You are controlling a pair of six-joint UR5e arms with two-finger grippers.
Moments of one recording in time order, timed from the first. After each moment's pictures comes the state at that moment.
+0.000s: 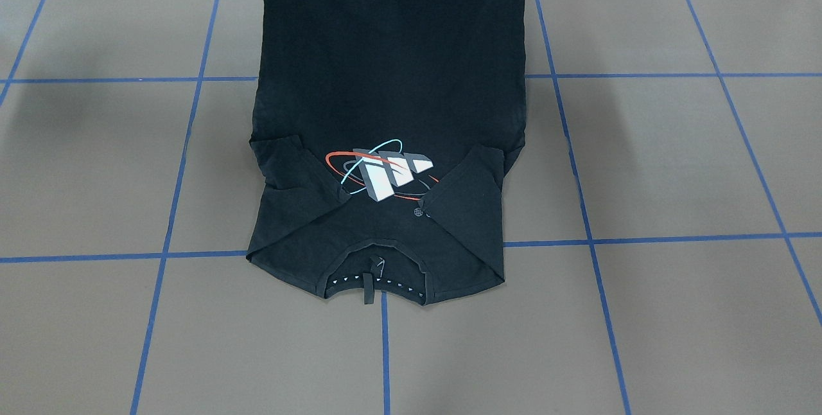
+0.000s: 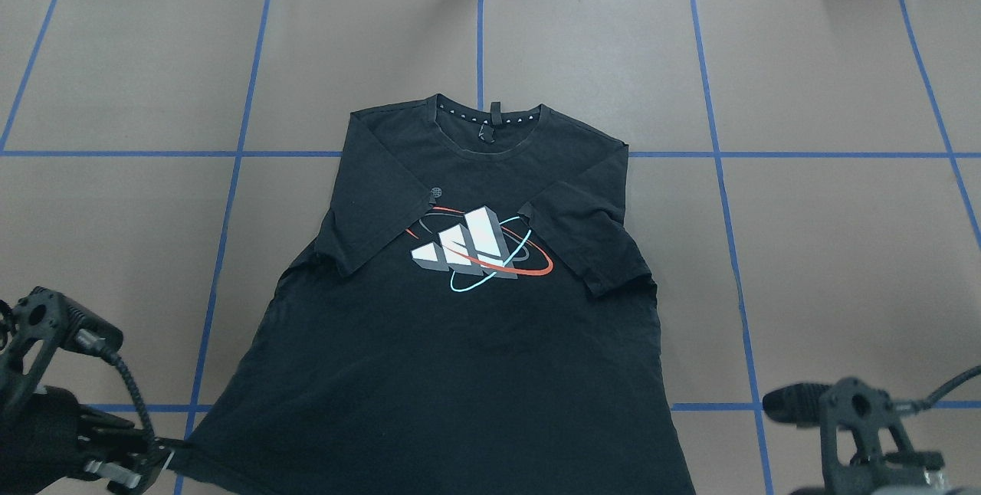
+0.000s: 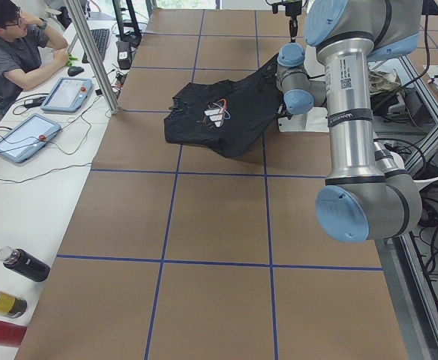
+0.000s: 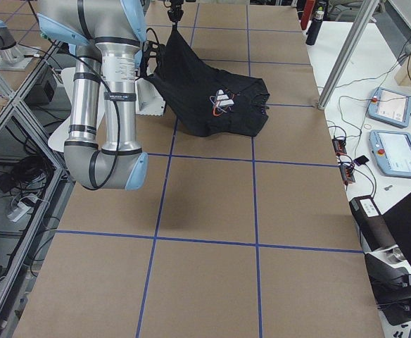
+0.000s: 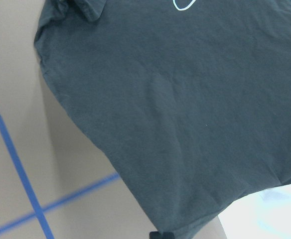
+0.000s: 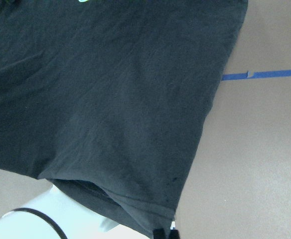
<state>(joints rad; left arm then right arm) -0.33 -1.39 -2.59 -1.85 -1.95 -1.02 -0.03 -1.49 2.75 -1.77 1.61 1.66</state>
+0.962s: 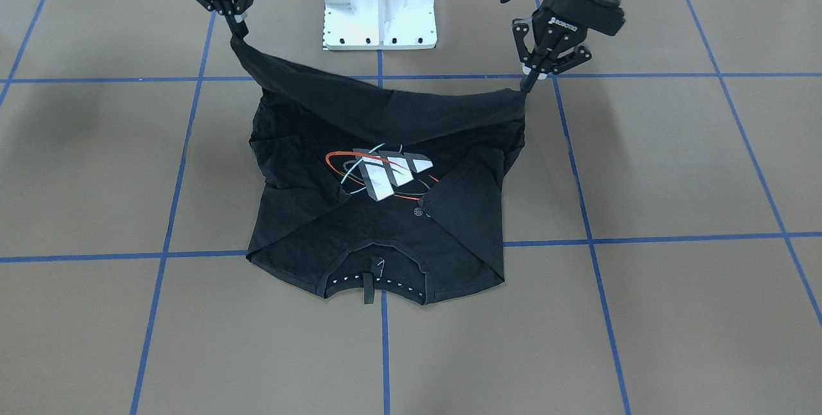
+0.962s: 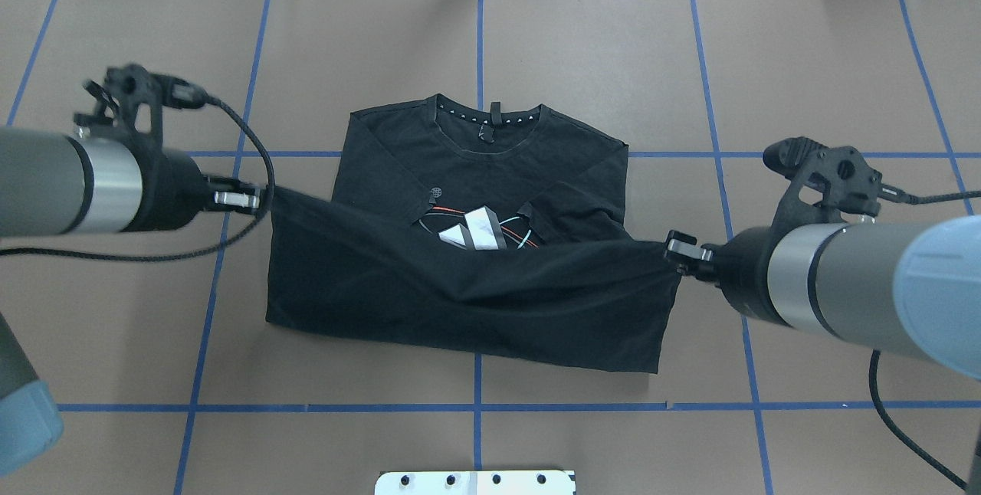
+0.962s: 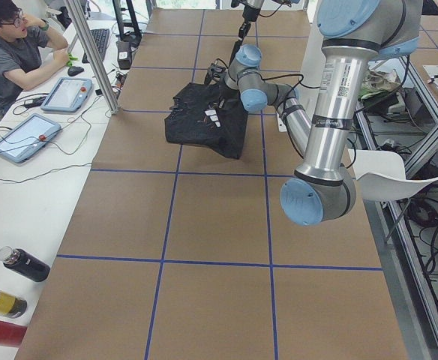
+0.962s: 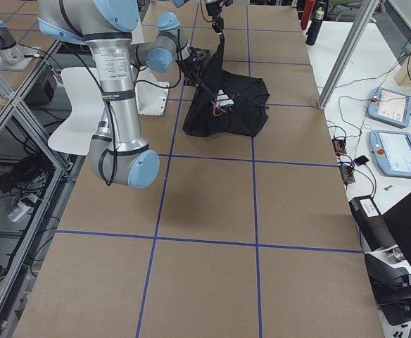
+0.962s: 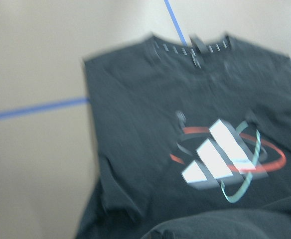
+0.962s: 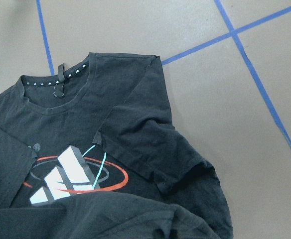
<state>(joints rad) -0.68 -1.78 -2.23 -1.85 -1.79 -0.99 0.43 -1.32 2.47 -1.78 1.56 1.66</state>
